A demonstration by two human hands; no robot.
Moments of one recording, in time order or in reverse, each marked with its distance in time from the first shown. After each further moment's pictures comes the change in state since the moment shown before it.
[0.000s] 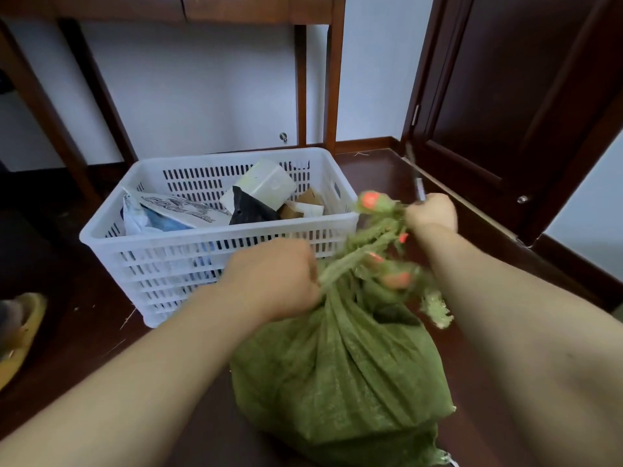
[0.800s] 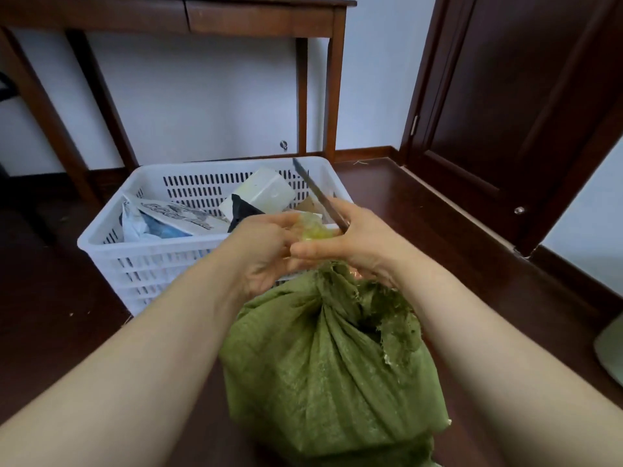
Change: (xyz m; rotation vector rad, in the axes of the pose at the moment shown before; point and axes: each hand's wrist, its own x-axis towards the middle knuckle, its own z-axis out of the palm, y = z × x) left_hand 0.031 -0.009 -0.009 -1.709 0.013 -0.334; right_hand -0.120 -0.065 -0.023 0.225 -0.822 -0.339
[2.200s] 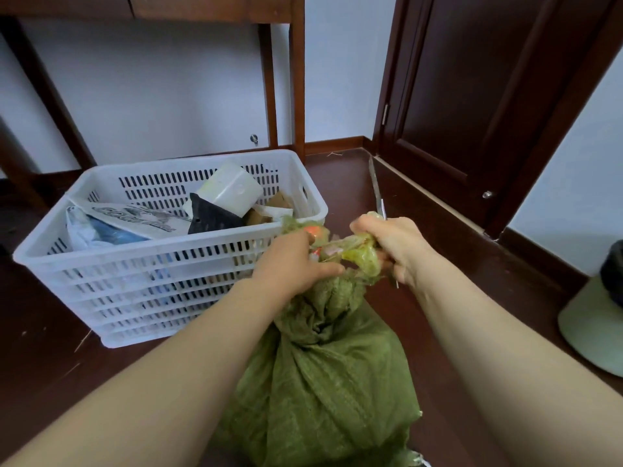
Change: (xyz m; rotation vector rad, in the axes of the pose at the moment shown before) left_hand 0.061 -0.060 0.053 1.320 -0.019 0.406; right_hand 0.013 0.081 -0.067 0.470 0.445 0.307
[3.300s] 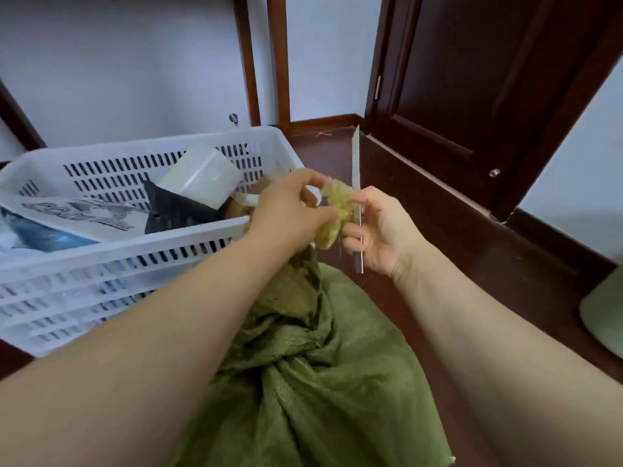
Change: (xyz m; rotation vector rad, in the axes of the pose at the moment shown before) left_hand 0.075 -0.009 0.011 -0.378 0.181 0.044; right_hand 0.089 0.032 0.019 0.524 -0.364 0.069
